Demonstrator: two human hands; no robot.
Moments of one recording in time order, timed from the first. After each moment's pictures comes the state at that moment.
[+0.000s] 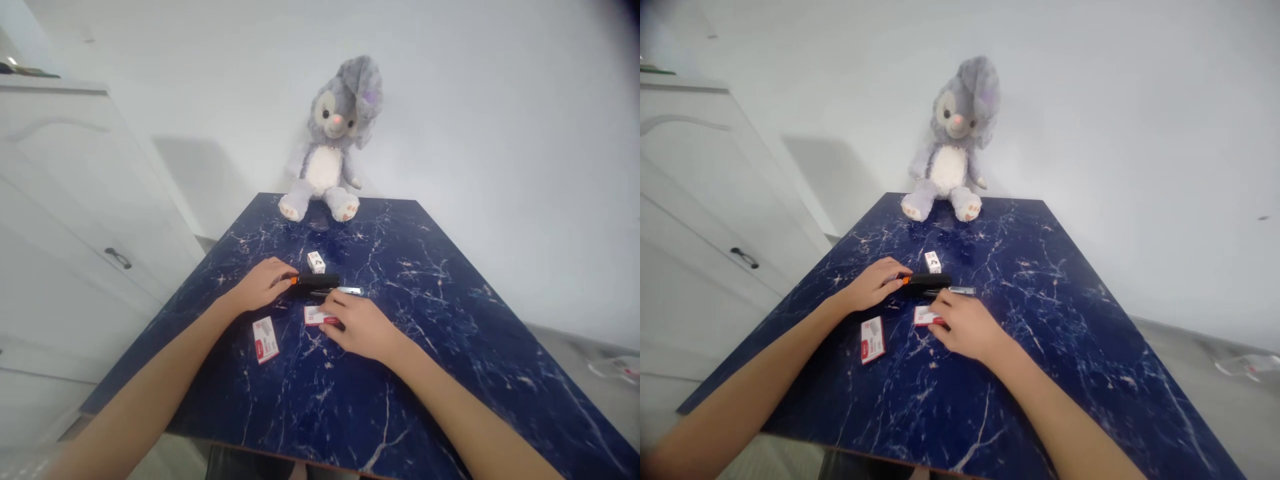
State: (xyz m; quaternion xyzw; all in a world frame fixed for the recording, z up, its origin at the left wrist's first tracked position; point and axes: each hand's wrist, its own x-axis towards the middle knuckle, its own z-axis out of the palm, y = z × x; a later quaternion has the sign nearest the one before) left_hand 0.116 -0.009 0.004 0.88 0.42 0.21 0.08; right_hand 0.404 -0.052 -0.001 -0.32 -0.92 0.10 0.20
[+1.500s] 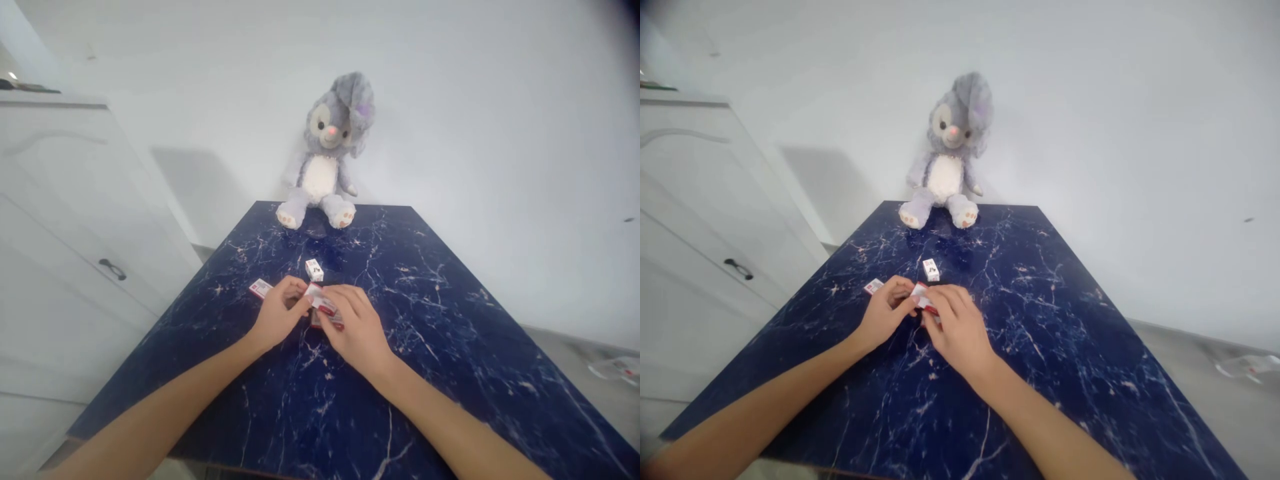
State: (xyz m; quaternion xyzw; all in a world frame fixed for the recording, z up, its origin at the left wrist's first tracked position) left_hand 0.187 -0.053 -0.006 0.62 0.45 0.51 0.40; right_hand 0.378 -0.064 -0.007 -0.36 -0.82 0.02 0.44
